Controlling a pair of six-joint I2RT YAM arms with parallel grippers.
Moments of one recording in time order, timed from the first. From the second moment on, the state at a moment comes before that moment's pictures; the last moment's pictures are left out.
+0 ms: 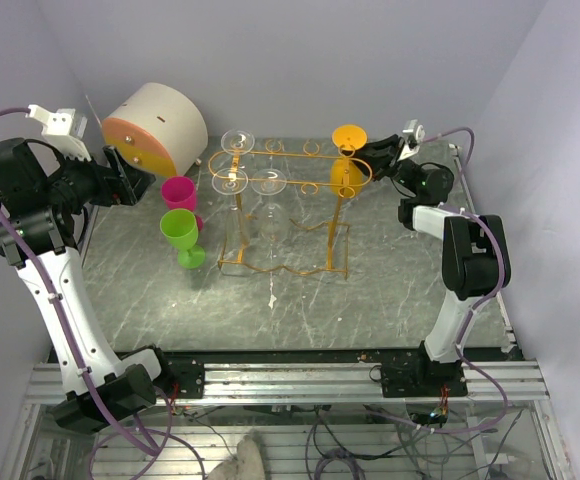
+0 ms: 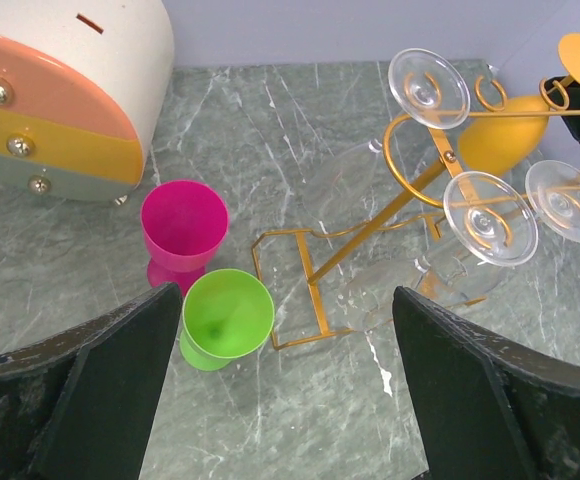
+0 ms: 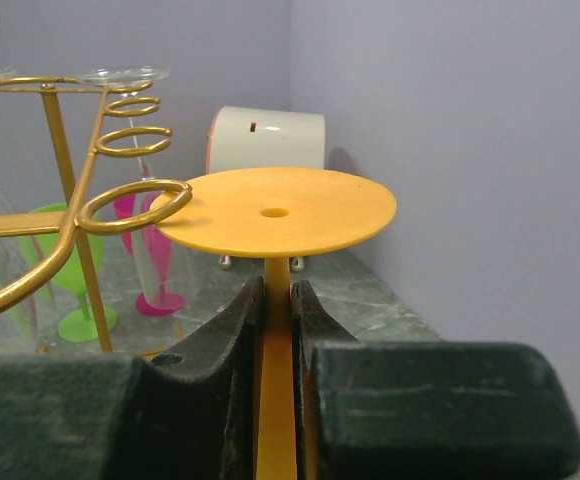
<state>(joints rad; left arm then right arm) 0.45 1.11 1.53 -0.83 0.84 0.01 0.07 1.91 1.11 1.53 -0.97 0.55</state>
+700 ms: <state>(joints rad) 0.45 1.12 1.53 -0.83 0.88 0.01 0.07 1.96 1.21 1.53 -0.88 0.58</state>
